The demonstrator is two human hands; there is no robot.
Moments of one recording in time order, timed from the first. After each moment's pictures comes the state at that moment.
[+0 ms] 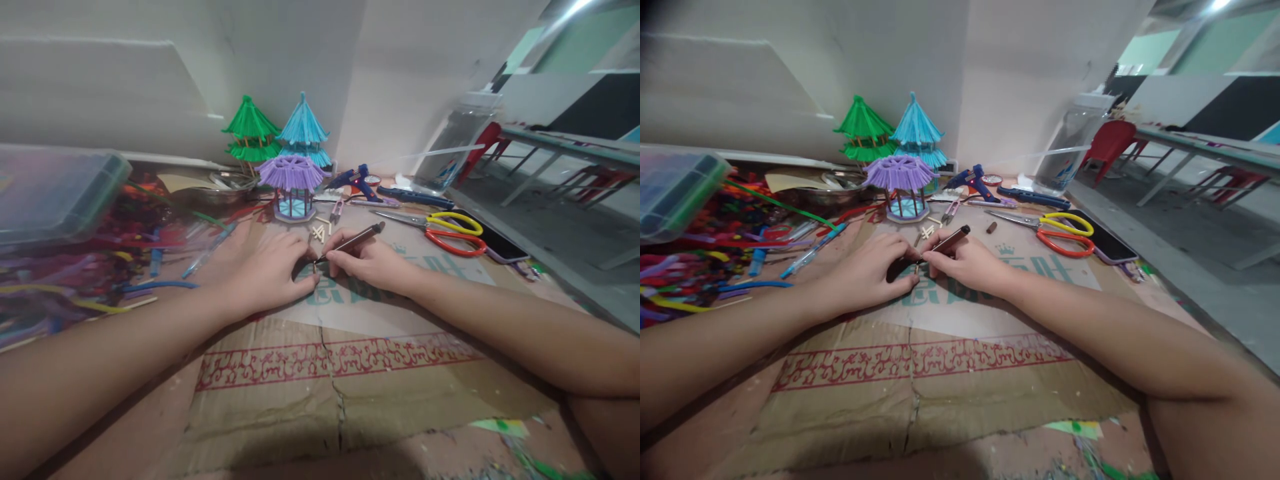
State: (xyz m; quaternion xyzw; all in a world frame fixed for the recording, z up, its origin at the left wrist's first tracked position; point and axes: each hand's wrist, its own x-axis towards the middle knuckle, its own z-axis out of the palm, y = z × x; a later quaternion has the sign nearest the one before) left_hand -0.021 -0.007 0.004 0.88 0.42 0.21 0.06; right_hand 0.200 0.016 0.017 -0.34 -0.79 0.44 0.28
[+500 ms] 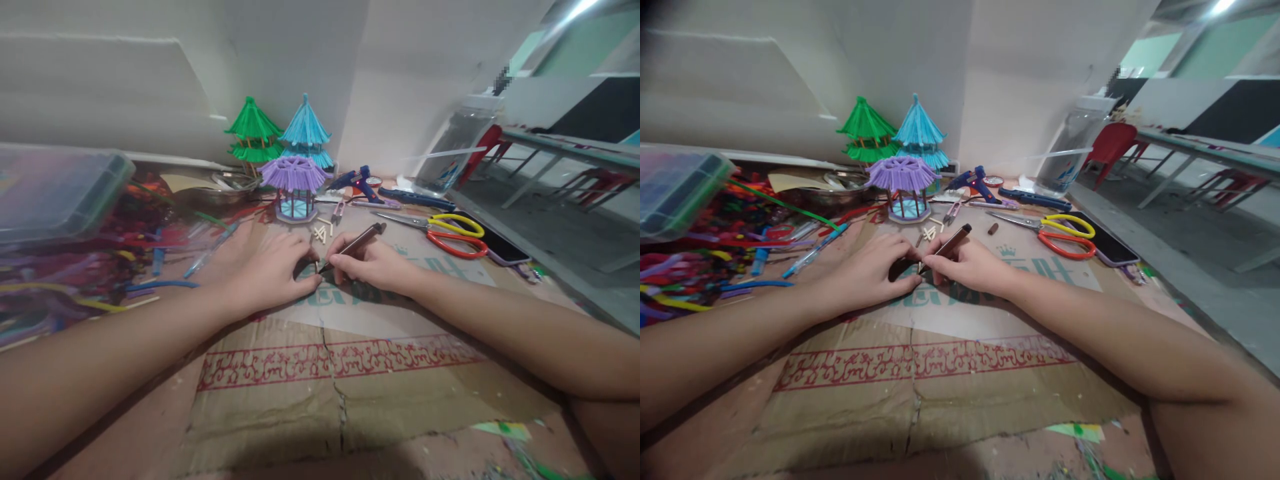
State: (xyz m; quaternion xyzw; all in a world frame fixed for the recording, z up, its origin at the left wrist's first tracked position) left_hand -0.021 -0.006 0.003 0.88 0.42 0.21 0.04; right_hand 0.201 0.015 0.019 -0.31 -0.78 0.48 0.26
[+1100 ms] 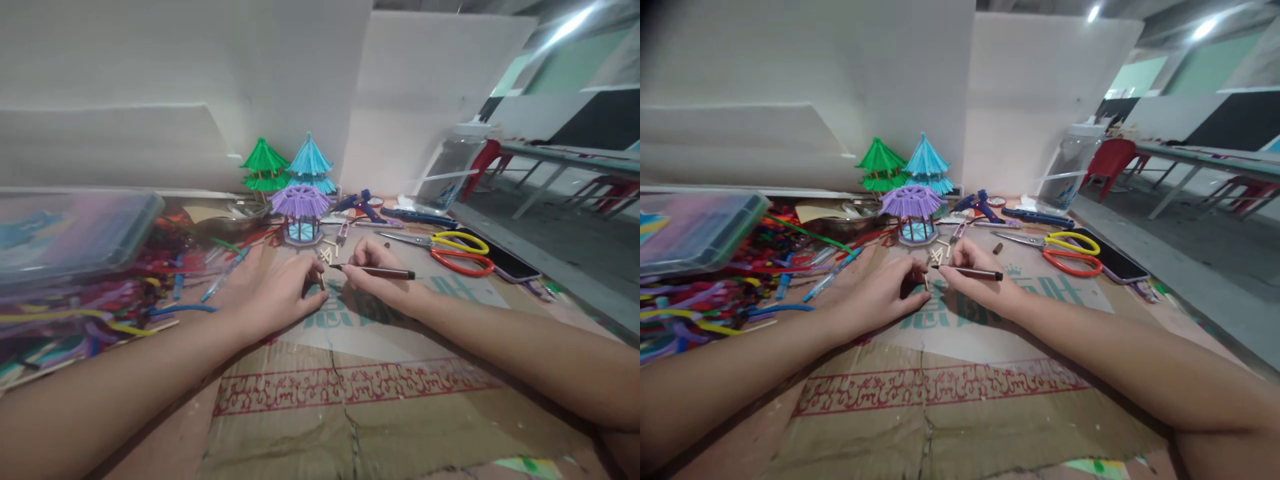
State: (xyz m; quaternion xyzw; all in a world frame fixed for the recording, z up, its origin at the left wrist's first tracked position) left_hand -0.021 -0.005 -0.004 0.85 0.45 0.26 0.10; right_hand 0.202 0.015 0.013 -0.33 -0.72 0.45 0.41
